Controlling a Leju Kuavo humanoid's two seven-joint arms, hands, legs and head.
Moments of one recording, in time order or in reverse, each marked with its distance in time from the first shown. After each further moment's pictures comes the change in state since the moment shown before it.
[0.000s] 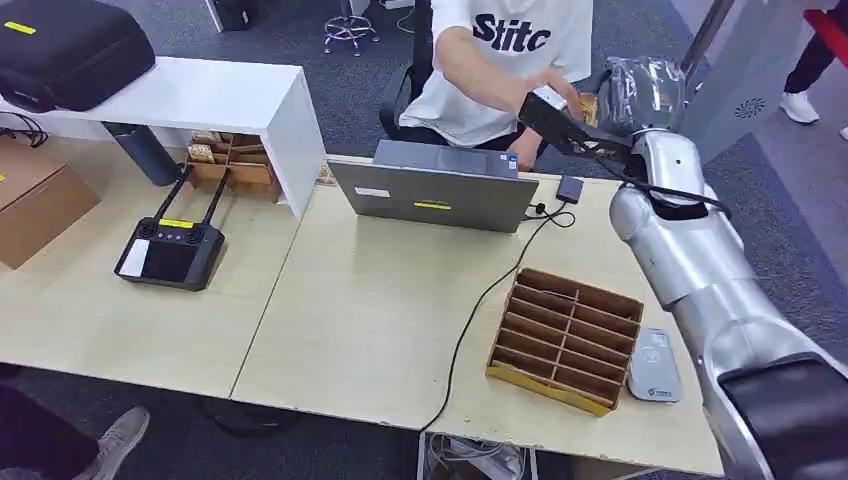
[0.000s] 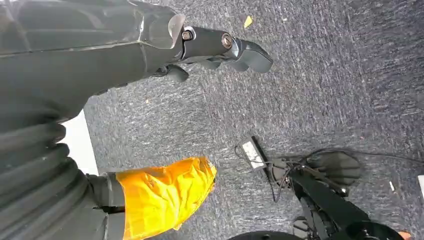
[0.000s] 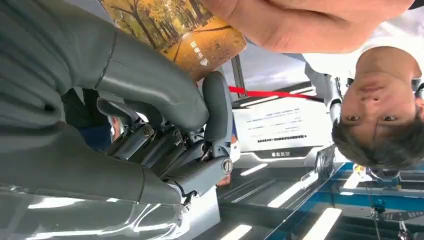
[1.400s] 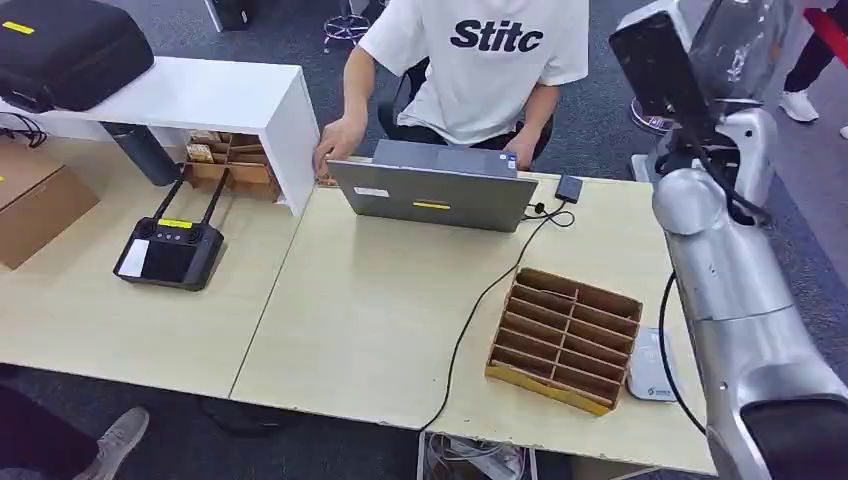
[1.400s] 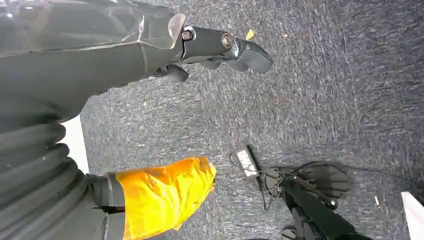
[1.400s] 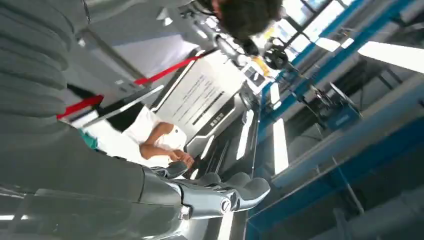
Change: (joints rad) left arm 0.092 -0.021 -0.096 -0.135 0.170 0.012 0.075; right arm 0.126 -0.035 -0.195 -0.503 -0.375 -0.215 -0.242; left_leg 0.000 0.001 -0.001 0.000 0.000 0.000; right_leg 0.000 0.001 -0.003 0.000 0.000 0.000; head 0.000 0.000
